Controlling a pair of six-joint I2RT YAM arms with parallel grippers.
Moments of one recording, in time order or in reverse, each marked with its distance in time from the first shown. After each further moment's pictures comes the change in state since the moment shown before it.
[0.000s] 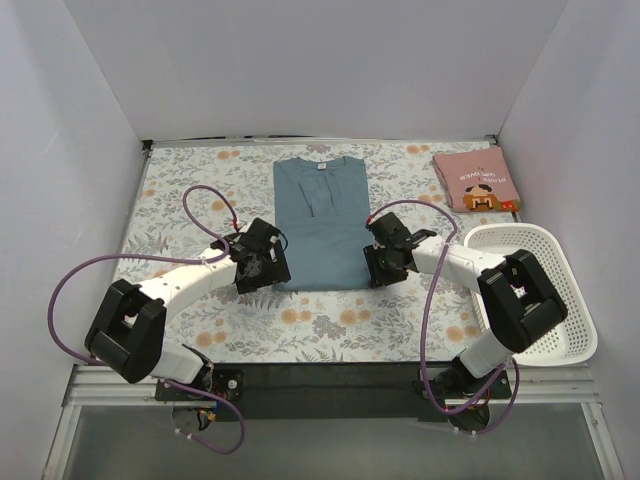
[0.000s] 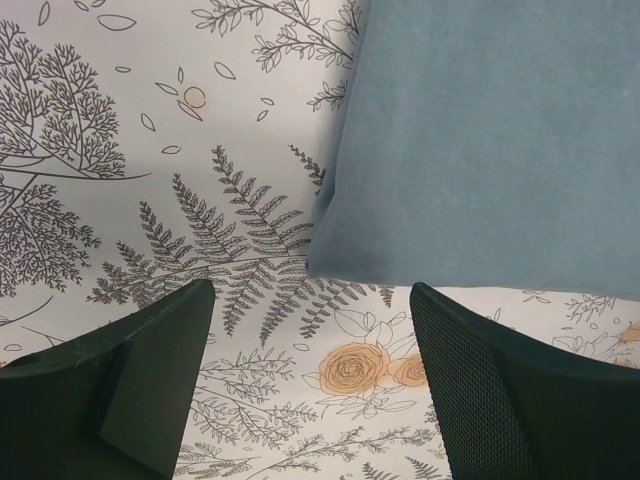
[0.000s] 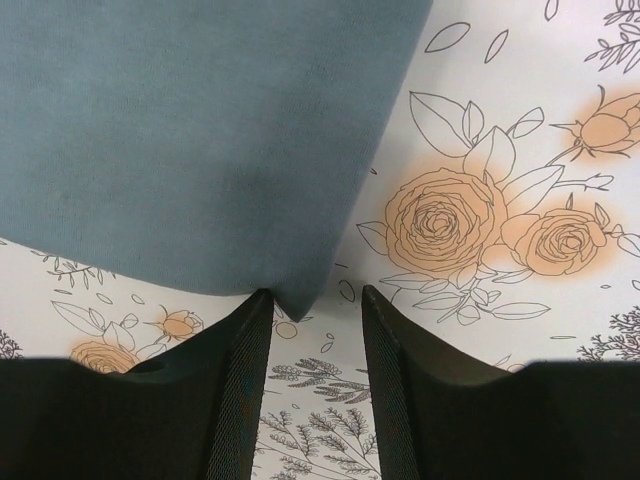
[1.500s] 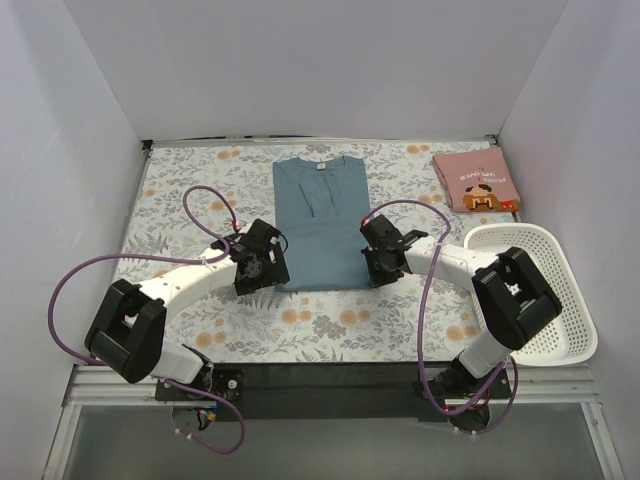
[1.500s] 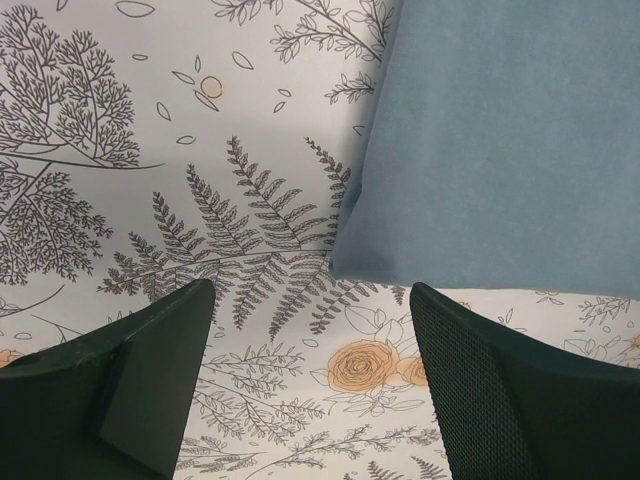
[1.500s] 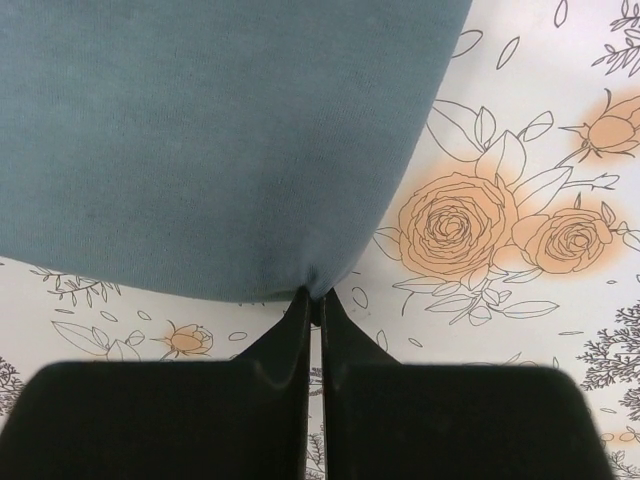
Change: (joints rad) left arm -0.005 0.004 0.000 -0.021 -0.016 -0.009; right arm 0.050 0.032 0.025 -0.013 0.085 0.040
